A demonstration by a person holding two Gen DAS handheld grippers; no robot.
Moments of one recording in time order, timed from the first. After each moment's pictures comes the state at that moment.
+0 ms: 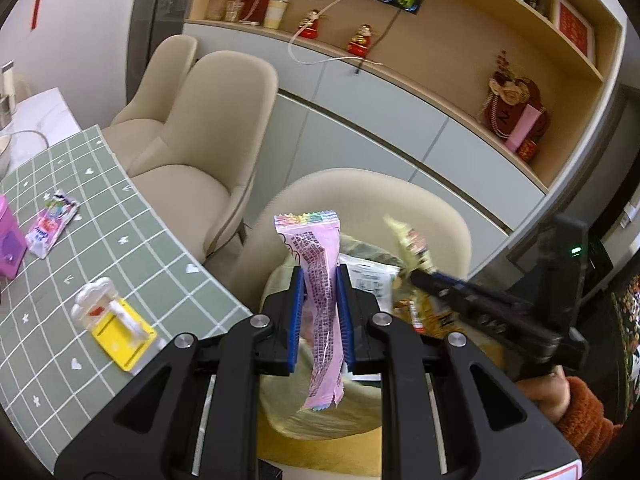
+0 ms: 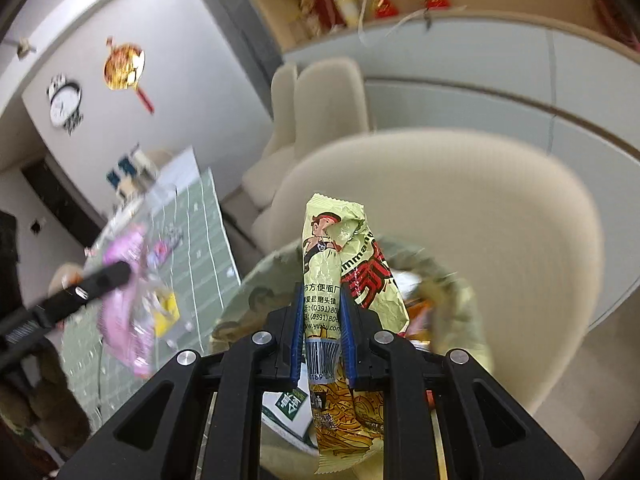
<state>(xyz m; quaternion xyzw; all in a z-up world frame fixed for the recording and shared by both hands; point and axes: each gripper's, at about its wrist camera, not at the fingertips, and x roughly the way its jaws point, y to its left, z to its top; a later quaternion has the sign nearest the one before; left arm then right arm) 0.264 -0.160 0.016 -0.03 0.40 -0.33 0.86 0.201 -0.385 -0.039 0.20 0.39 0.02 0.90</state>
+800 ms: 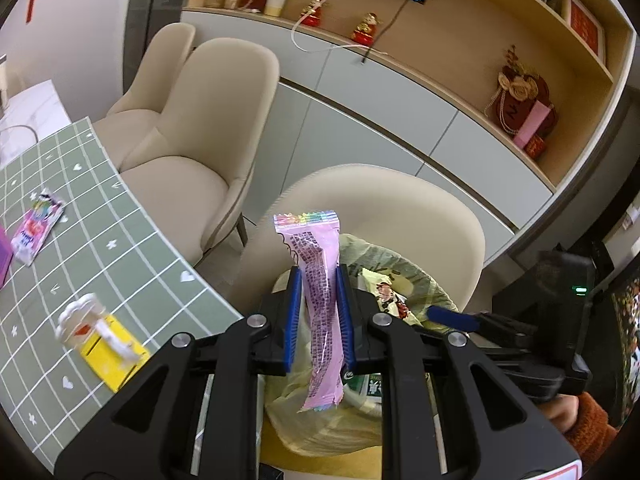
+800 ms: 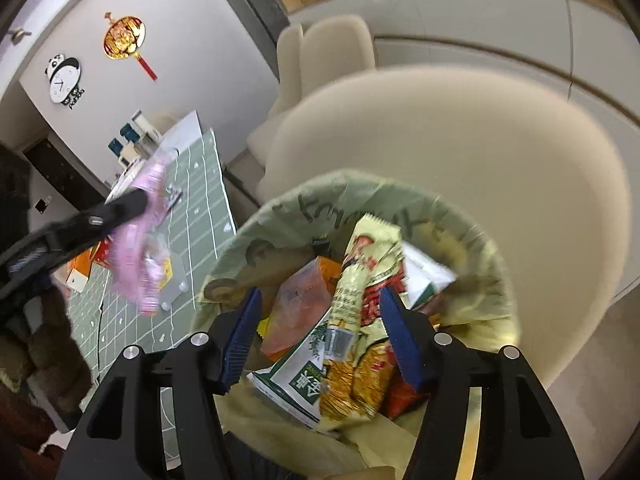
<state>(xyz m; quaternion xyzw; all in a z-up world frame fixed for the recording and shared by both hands) 0.292 -0.180 0.000 -0.02 0.42 -0.34 0.84 0.194 -0.384 -0.054 0.21 0.43 0.04 0.88</state>
